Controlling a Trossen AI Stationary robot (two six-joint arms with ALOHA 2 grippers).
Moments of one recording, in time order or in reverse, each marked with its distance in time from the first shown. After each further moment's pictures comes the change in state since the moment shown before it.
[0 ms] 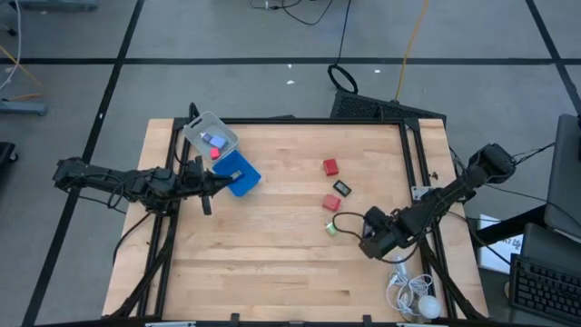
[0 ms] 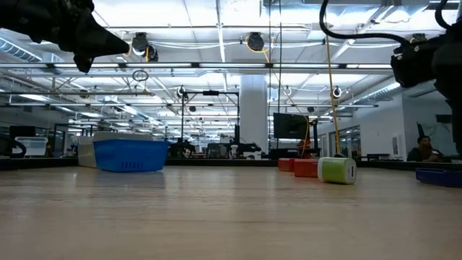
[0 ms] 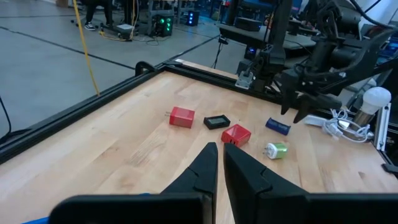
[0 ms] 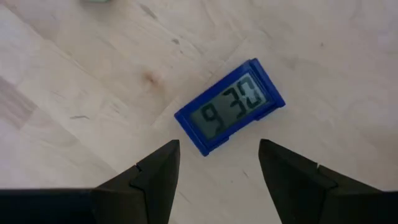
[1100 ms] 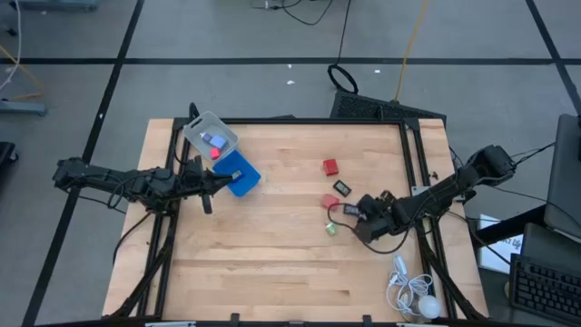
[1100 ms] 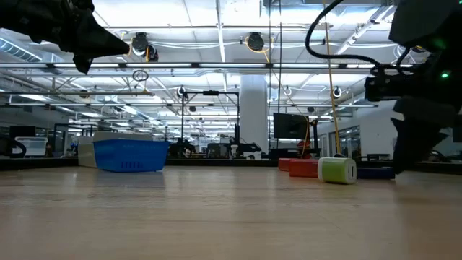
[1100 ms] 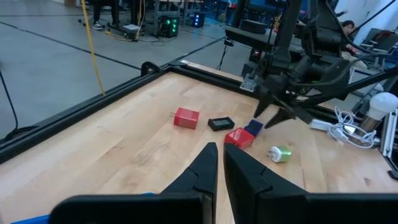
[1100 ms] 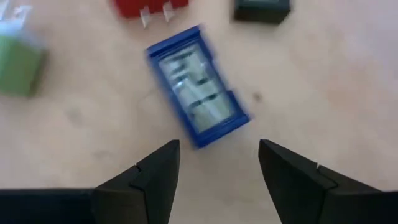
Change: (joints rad) left arm 0.000 0.000 0.000 0.000 -0.025 -0.017; right arm -0.165 0.012 -0.171 0.248 0.261 -0.349
